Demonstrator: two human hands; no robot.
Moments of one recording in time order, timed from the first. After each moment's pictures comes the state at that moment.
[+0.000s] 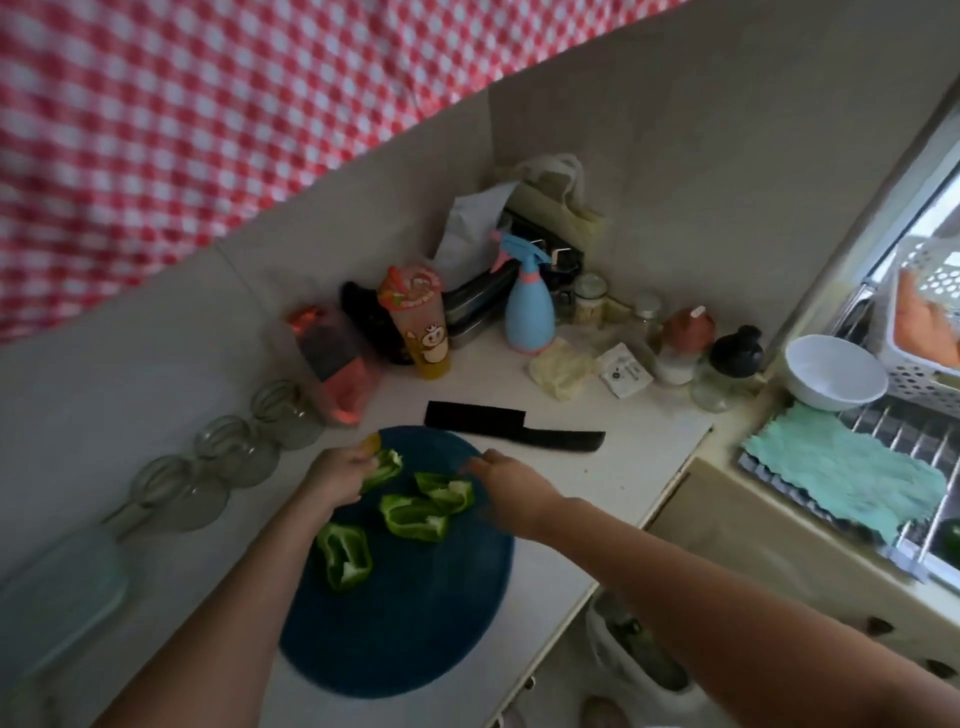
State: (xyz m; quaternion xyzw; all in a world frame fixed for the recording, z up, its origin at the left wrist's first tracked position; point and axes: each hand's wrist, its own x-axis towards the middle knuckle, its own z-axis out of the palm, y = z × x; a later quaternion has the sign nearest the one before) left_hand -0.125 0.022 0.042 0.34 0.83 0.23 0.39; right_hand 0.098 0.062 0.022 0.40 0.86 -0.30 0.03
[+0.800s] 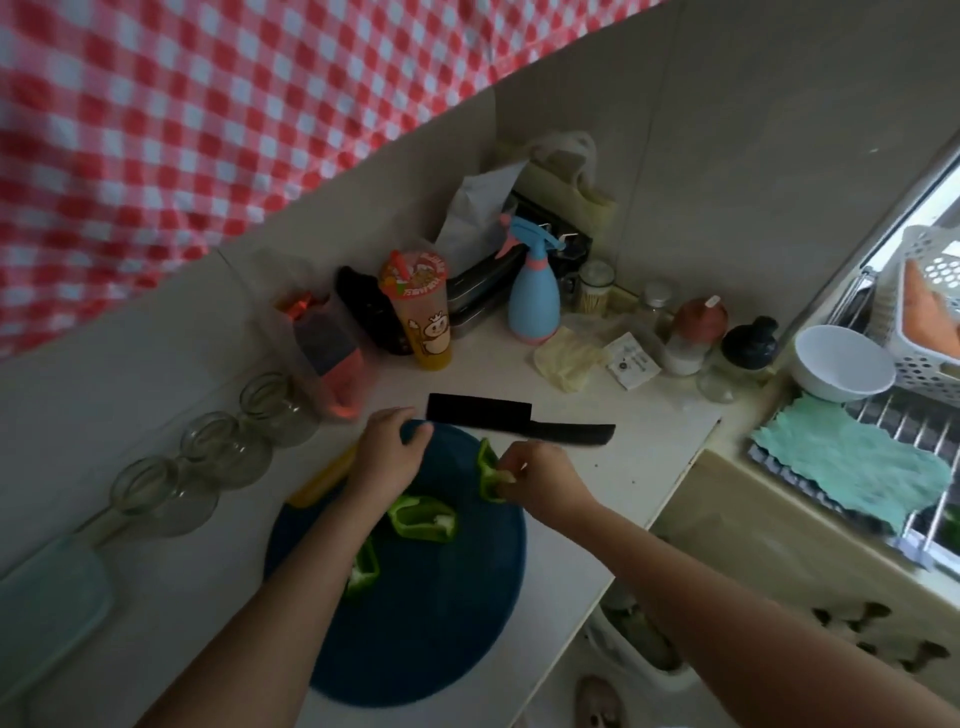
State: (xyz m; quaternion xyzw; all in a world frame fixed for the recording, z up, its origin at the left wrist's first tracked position) left_hand -0.094 0.048 0.037 0.51 0.79 0.22 0.26; right_hand 0.104 0.063 0.021 0.55 0.74 -0.37 -0.11
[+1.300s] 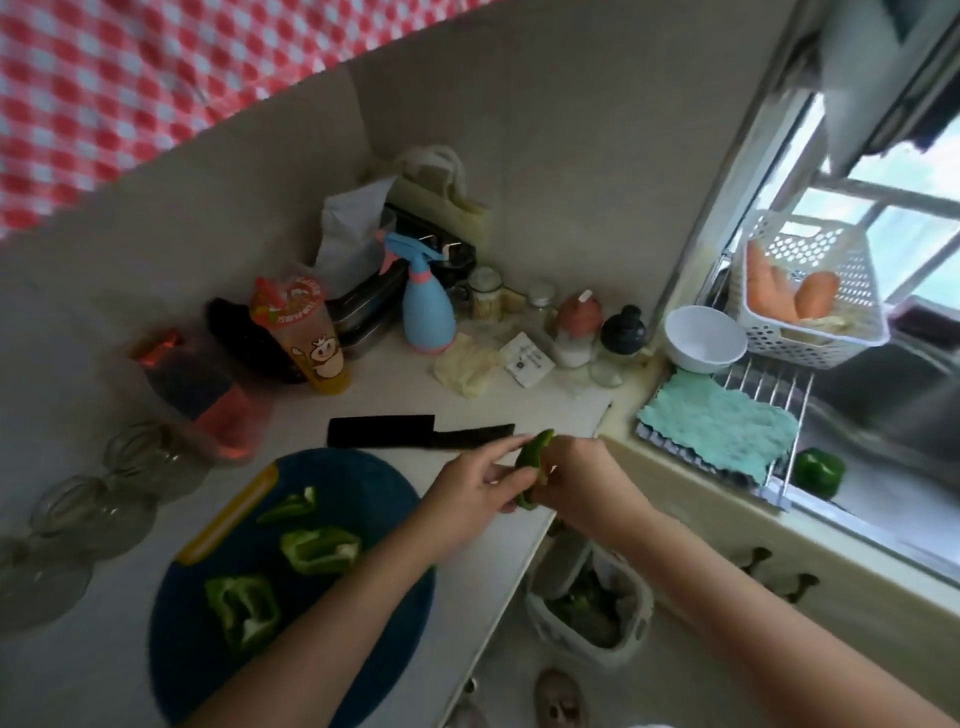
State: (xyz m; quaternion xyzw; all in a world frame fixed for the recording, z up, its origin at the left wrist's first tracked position) left_hand 0.078 0.038 0.063 0.55 0.51 0.27 0.60; right_hand 0.232 0.045 0.085 0.57 0.78 -0.25 -0.08
